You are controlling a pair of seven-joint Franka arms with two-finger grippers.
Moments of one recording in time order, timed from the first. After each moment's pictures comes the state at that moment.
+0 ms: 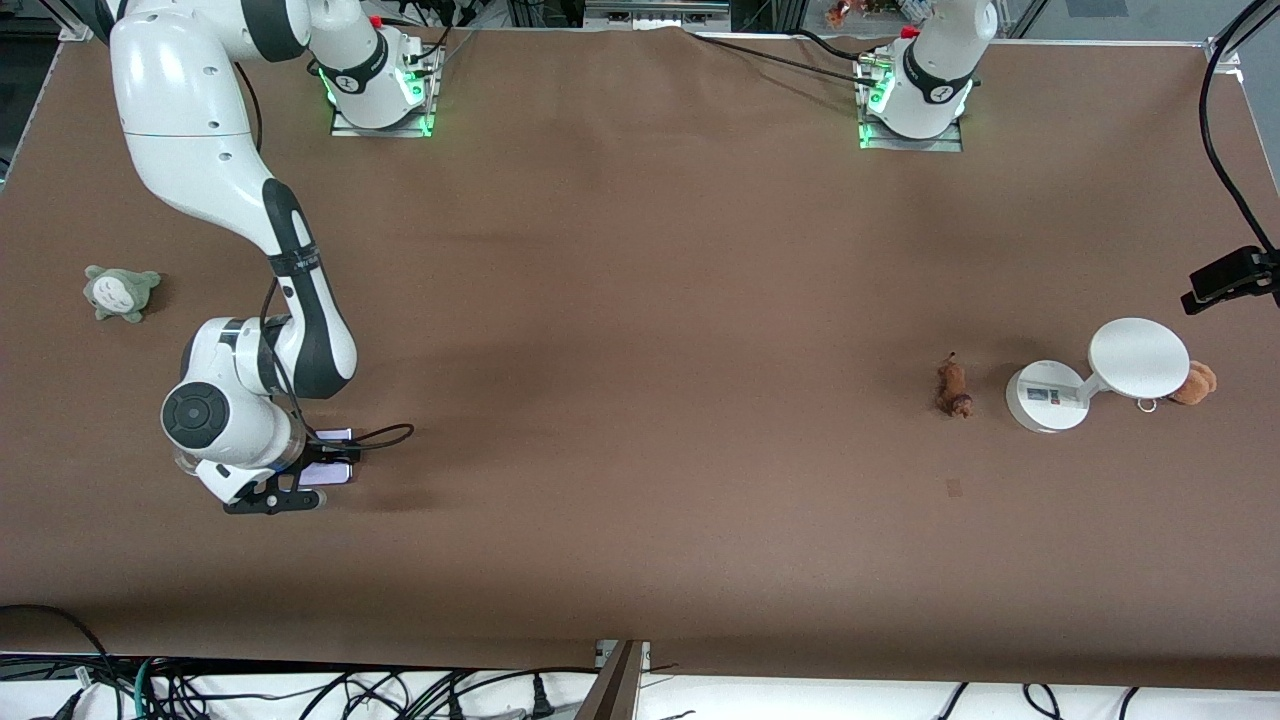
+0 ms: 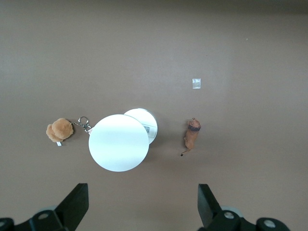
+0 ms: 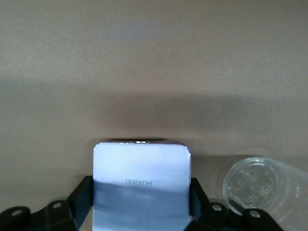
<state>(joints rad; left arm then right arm) 0.33 0.15 -0.20 -1.45 0.05 1.60 0.04 0.21 0.83 -0.19 -1.48 0.06 2.29 -0.03</state>
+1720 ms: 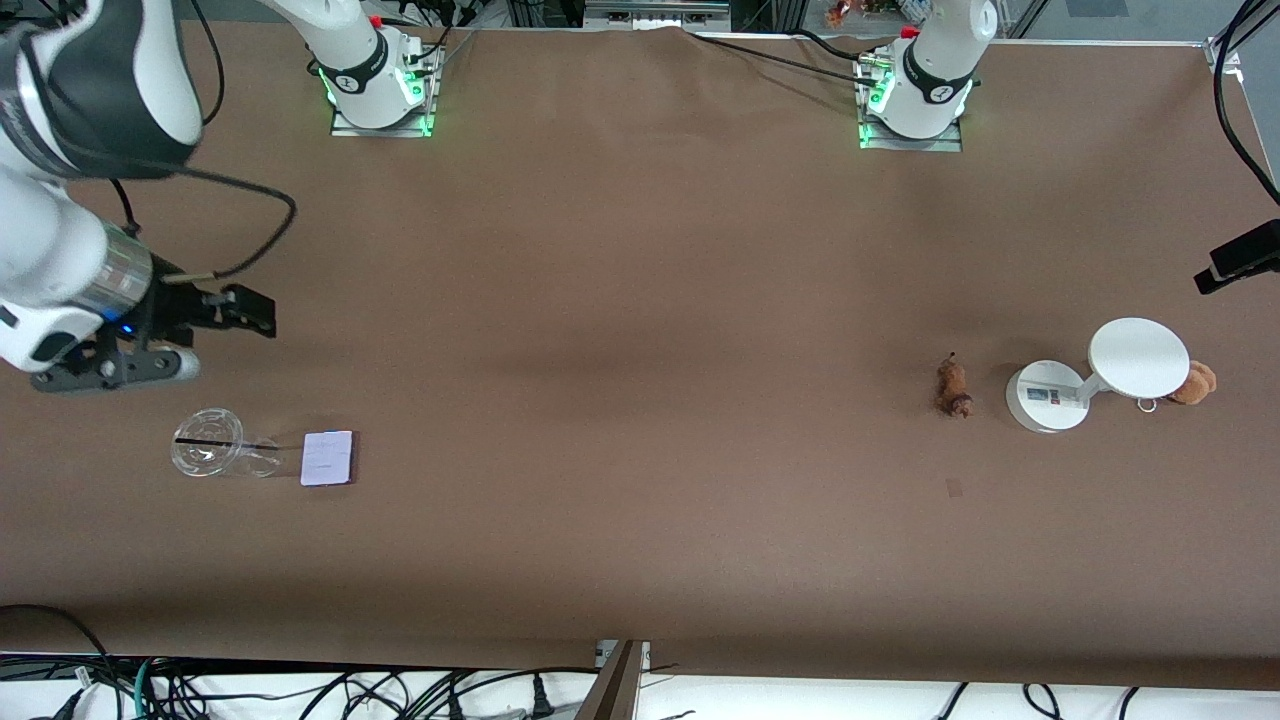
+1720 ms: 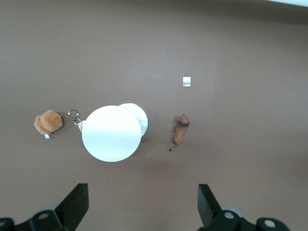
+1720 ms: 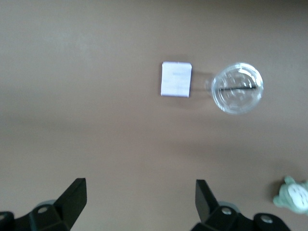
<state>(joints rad) 0.21 0.10 -0.04 -1.47 -0.02 1.58 0.05 0.26 0.26 -0.19 -1.40 0.05 1.57 -0.04</state>
